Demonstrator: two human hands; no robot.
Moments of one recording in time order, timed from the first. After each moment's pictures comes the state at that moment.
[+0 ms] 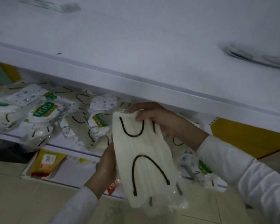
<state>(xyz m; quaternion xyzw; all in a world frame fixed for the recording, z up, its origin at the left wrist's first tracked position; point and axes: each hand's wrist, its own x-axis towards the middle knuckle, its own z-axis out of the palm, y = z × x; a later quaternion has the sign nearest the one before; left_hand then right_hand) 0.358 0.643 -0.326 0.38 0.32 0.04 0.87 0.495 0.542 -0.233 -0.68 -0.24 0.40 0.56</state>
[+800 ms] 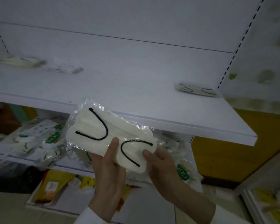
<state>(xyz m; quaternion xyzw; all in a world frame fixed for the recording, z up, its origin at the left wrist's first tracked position) 0.274 0.531 -0.146 0.30 0.14 0.31 0.89 0.314 0.415 -0.159 -0.51 -0.18 0.24 0.80</state>
